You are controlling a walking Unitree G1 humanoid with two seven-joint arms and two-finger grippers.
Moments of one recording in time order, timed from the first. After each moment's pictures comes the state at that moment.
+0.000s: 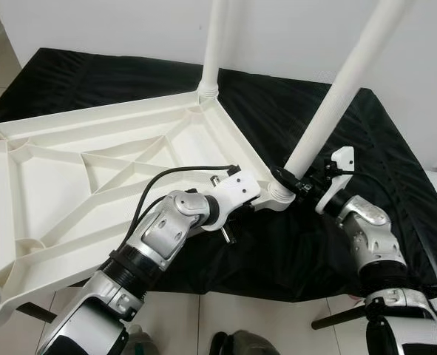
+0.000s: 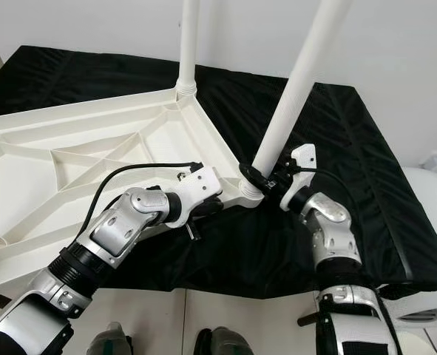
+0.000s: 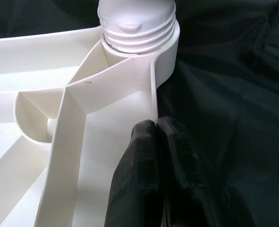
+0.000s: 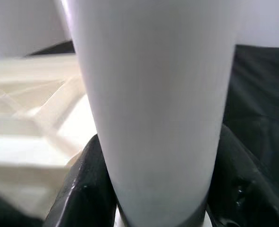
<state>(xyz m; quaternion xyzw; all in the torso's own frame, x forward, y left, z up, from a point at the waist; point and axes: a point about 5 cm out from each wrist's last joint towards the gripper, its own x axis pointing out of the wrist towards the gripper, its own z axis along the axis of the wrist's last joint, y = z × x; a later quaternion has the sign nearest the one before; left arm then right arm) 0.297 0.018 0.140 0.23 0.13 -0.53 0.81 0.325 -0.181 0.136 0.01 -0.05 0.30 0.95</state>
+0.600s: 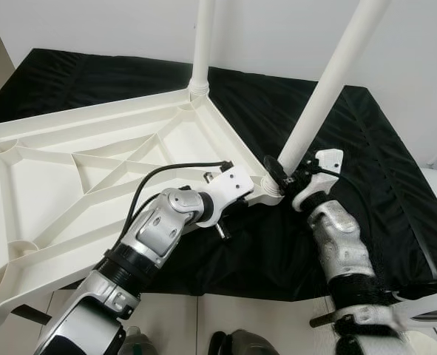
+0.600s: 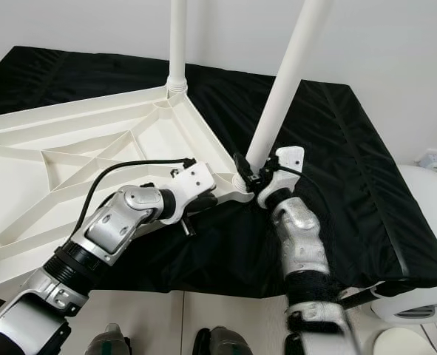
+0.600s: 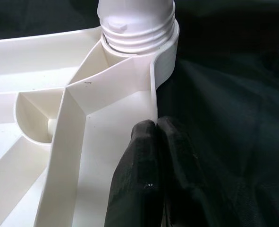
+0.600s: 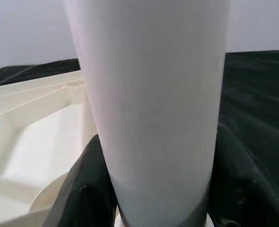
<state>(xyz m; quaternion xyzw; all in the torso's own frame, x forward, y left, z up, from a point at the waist) 0.301 0.024 0.141 0.23 0.13 -0.51 0.82 0.322 -0.141 0.139 0.06 -0.07 0.12 0.99</state>
